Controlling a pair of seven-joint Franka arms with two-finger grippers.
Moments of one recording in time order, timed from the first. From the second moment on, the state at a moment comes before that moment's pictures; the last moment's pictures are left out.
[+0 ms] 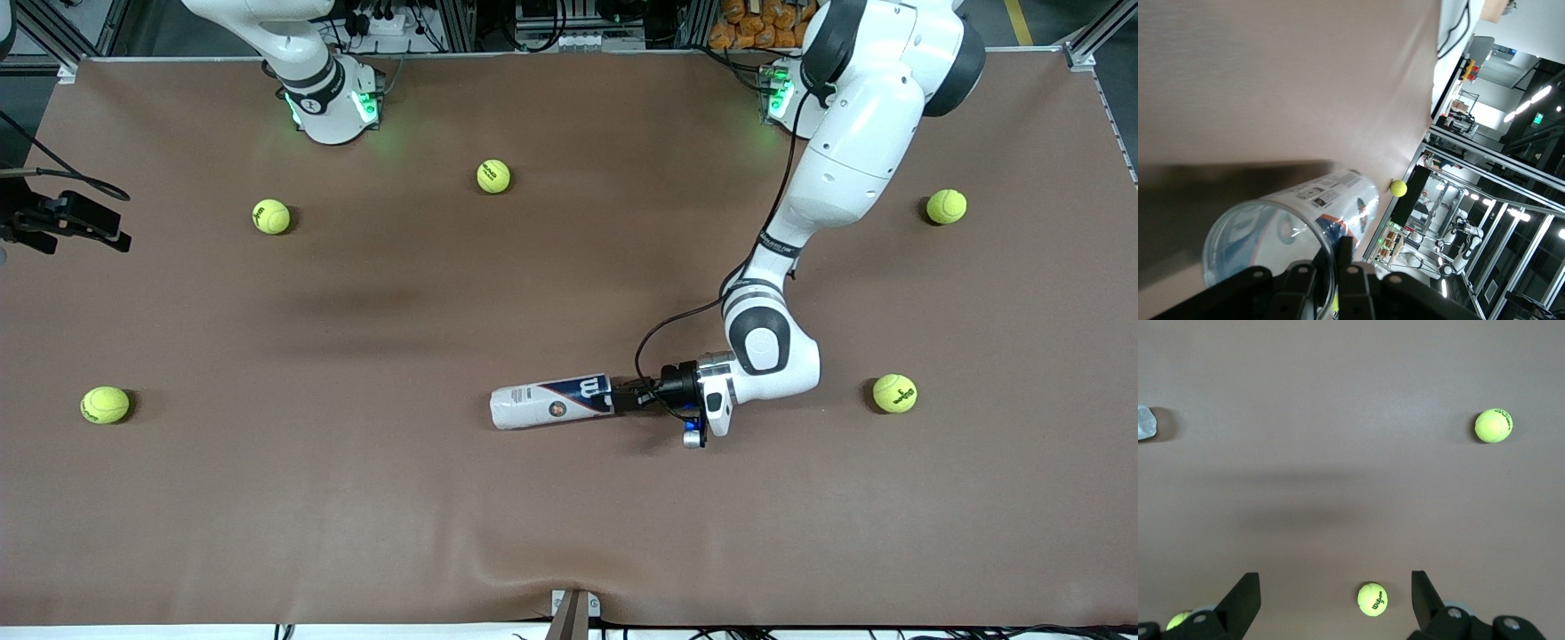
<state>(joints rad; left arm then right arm) -0.35 0.94 -0.10 -1.45 -1.66 2.19 0.38 -0.01 -0.02 -0.10 -1.65 0.03 1.59 -0.14</state>
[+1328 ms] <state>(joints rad) -0.52 0.55 -0.11 -1.43 -0.38 2.19 -0.51 0.00 -0.02 -0.11 -1.61 0.03 1.55 -0.07</state>
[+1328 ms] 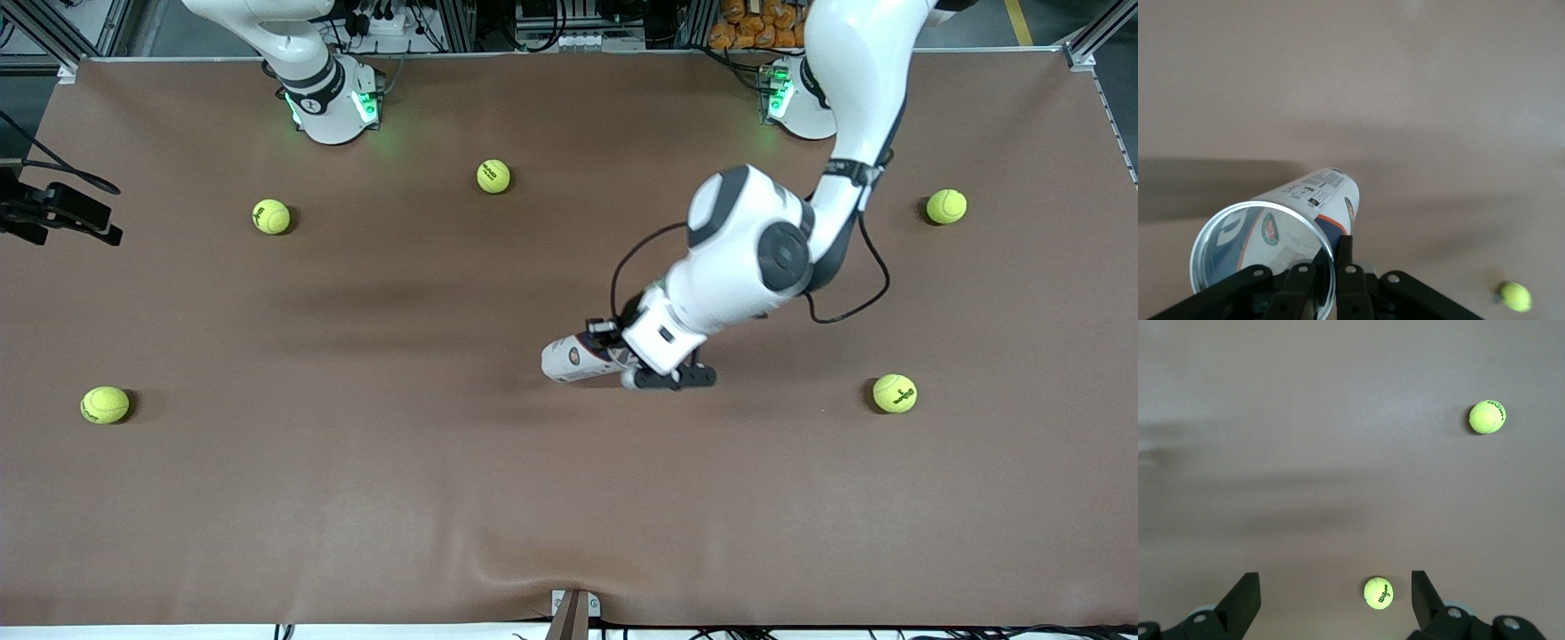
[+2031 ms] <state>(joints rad) -0.71 0.53 -0.10 -1.45 0.04 2.07 -0.77 0.00 -0.02 -0.11 -1.61 0.03 1.55 -0.07</state>
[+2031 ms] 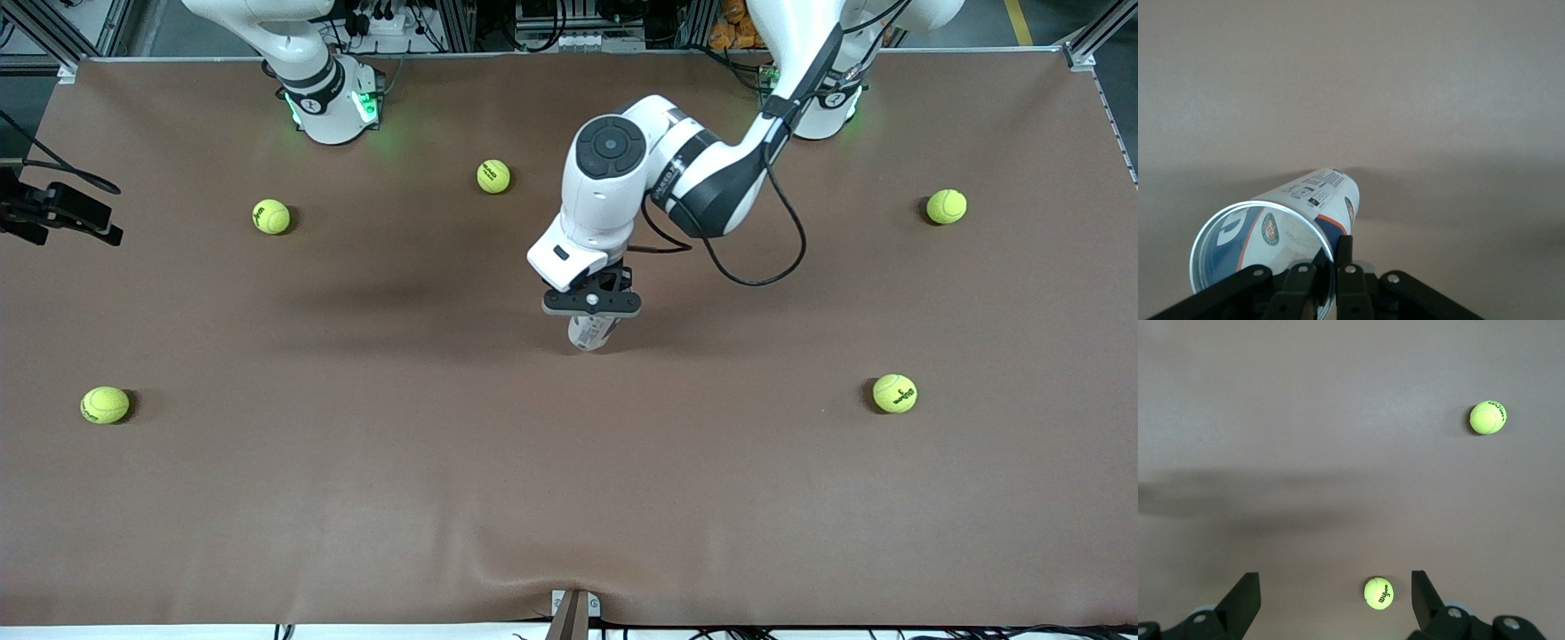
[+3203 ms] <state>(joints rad) -0.71 0.52 -0.08 -1.41 0.10 2.05 -0.77 0.02 -0.02 -0.11 -1.61 0.03 1.55 -0.07</state>
